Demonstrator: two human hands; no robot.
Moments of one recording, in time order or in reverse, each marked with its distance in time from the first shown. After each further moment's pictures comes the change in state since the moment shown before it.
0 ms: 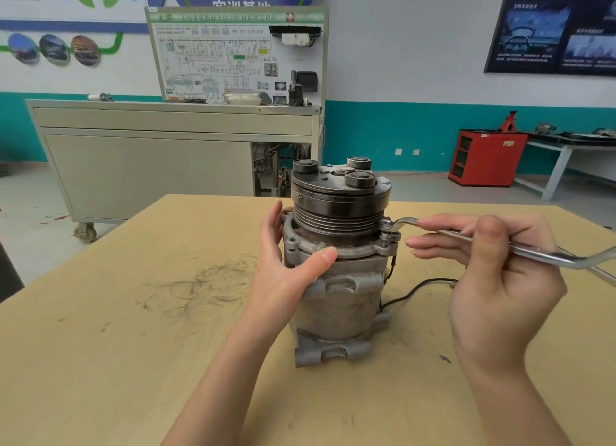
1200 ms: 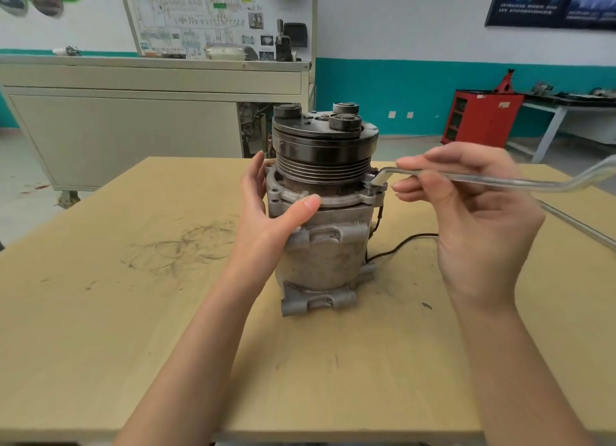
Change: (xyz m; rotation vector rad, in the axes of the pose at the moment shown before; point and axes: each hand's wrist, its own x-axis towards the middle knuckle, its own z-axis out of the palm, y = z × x) left_hand -0.004 0.009 0.003 0.025 0.023 -0.019; right_hand 0.000 0.006 -0.013 0.070 -0.176 0.097
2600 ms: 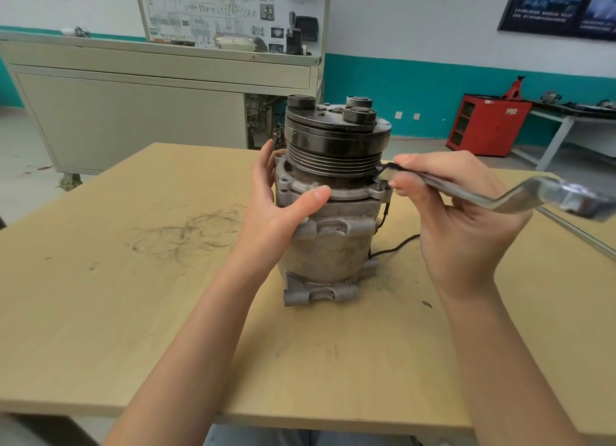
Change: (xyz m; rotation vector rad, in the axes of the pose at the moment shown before) left_hand 0.002 -0.007 0.000 0.011 -0.014 0.026; right_hand 0.002 0.014 0.004 -0.315 -0.066 -0.294
